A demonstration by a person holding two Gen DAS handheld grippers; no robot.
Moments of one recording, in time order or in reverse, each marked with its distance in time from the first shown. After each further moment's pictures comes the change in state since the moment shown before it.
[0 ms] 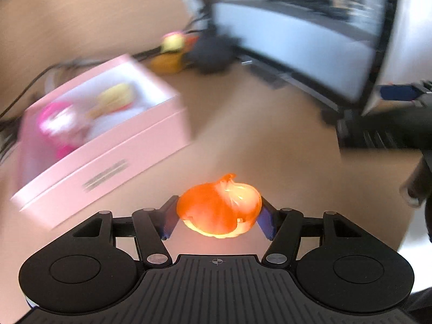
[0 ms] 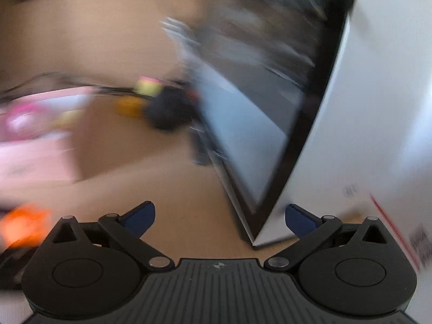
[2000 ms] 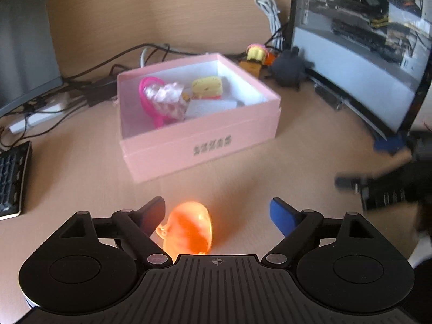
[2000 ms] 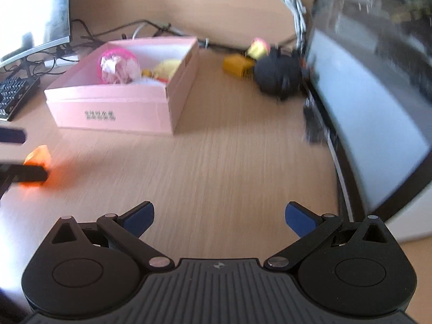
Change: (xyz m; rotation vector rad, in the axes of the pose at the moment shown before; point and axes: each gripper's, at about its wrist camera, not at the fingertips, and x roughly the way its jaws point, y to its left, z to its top) left arm -0.050 0.060 -0.029 -0.180 -0.031 0.123; right arm -0.008 0.047 -0.008 -0.322 0.083 0.416
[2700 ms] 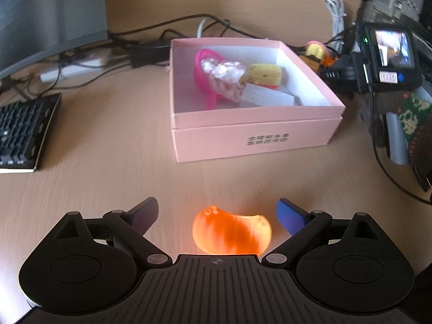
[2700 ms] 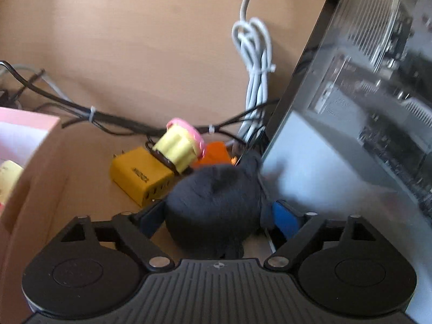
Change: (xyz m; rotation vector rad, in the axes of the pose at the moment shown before) left arm 0.021 0.032 0.011 -0.236 0.074 0.092; right arm 0.170 -0.037 0.153 0.001 -0.155 -0.416
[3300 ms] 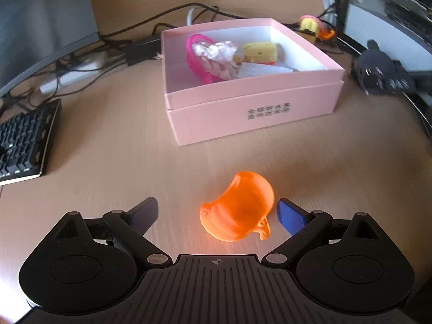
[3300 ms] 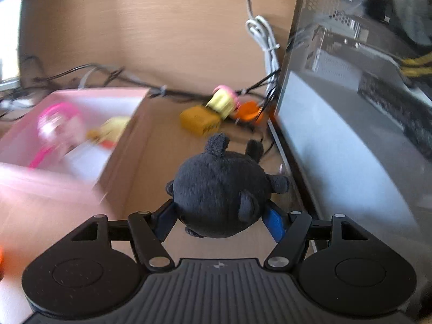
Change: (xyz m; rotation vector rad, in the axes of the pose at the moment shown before) left arm 0.003 -0.016 -0.021 0.153 0.019 0.056; right arm -0.129 -0.041 -0.074 0.062 0.059 0.301
